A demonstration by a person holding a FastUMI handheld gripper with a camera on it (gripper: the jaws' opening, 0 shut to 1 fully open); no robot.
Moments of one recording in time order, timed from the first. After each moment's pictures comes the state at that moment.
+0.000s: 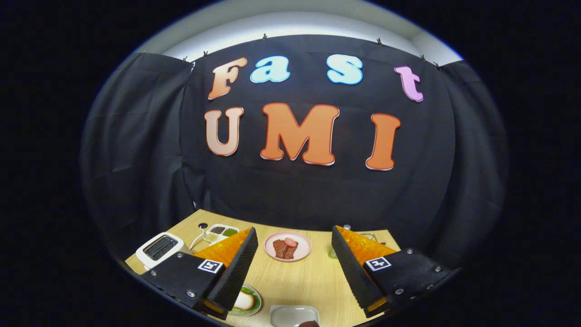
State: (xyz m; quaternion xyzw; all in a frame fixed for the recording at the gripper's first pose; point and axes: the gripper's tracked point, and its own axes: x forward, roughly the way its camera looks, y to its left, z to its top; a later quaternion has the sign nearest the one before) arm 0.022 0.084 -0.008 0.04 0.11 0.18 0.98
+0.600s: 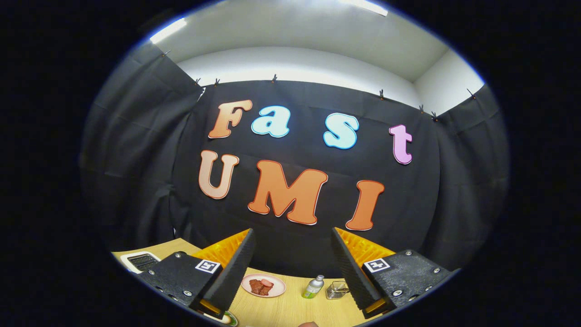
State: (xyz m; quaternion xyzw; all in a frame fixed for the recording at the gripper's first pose) arm 0.020 0.072 0.095 0.00 -0.04 0.14 0.99
